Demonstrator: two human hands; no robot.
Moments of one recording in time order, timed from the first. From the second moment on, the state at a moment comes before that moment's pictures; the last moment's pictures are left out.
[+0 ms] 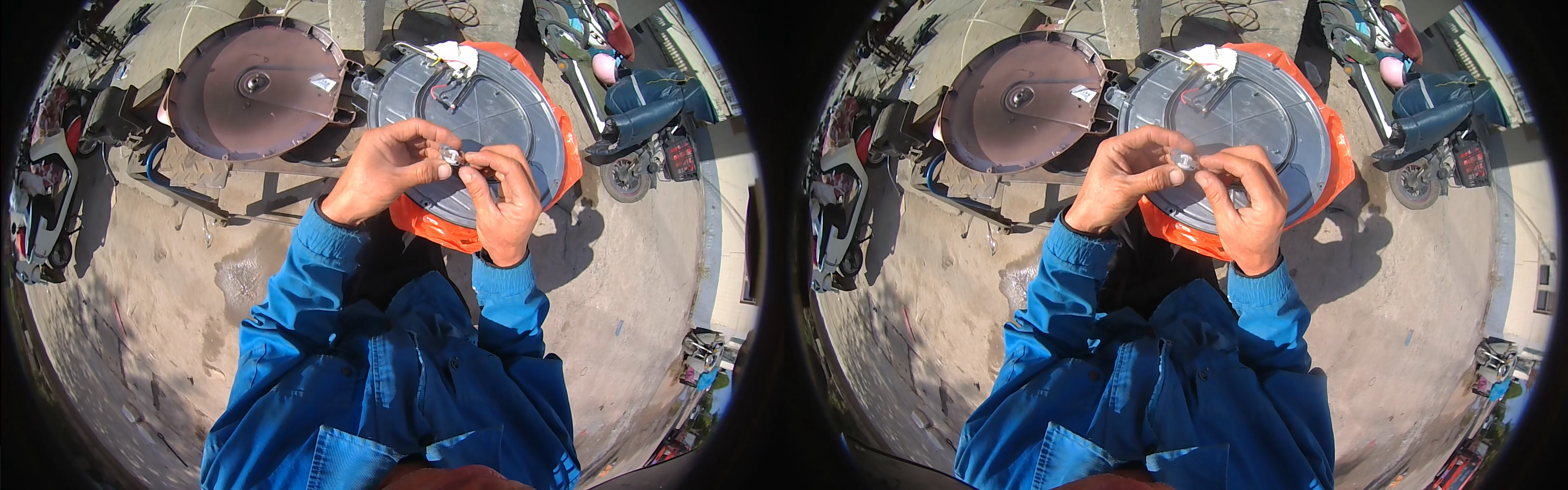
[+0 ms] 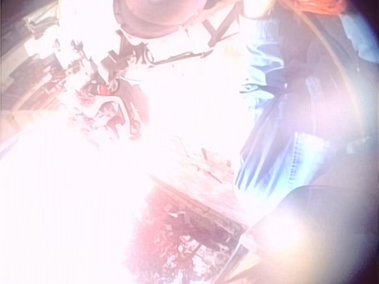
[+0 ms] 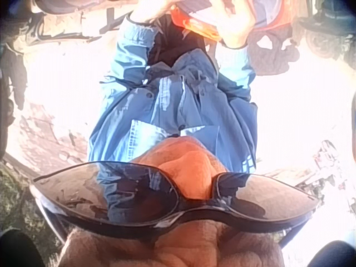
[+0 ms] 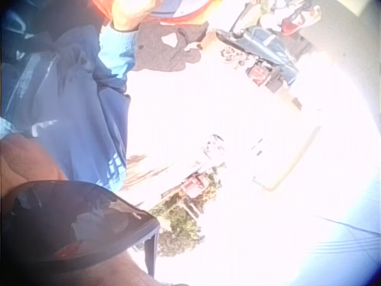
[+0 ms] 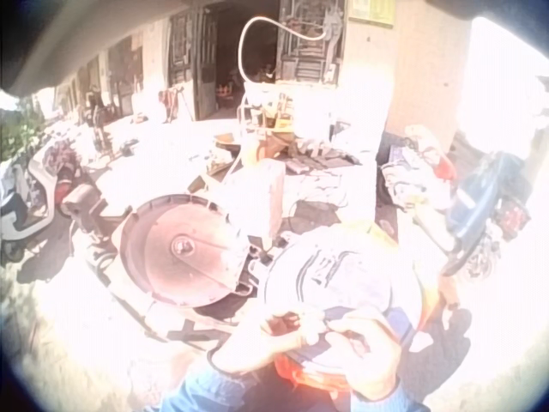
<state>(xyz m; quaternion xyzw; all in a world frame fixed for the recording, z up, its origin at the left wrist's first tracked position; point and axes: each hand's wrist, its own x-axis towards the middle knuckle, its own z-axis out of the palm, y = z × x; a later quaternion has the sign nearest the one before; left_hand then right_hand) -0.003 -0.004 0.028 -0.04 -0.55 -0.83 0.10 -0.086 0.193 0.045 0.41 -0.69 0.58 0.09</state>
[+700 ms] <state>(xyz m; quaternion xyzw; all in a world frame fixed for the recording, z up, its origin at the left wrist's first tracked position) -0.002 -0.005 0.031 -0.03 -0.56 -0.83 0.08 -0.084 0.191 0.047 0.41 -0.70 0.58 0.11</state>
